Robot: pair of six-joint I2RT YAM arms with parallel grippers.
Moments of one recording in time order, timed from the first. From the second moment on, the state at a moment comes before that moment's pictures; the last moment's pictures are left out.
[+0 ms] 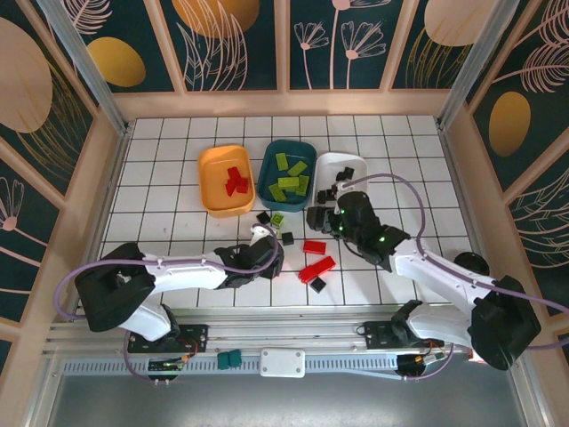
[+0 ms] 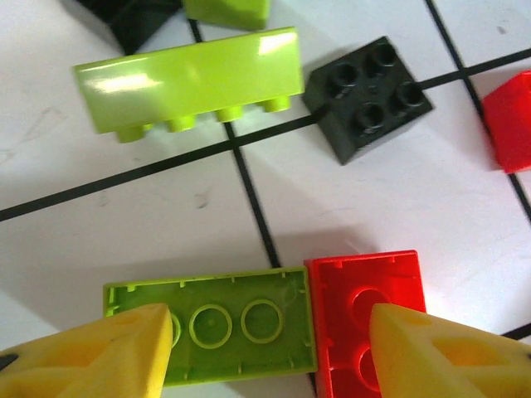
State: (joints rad) left arm -1.03 1.49 0.65 -0.17 -0.34 -0.66; right arm 0.72 1.14 0.66 -0.11 0.08 0.54
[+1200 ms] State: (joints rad) left arm -1.13 1.56 0.71 -0.32 -0.30 -0.68; right arm 0.77 1.04 0.60 -0.19 0.16 0.55
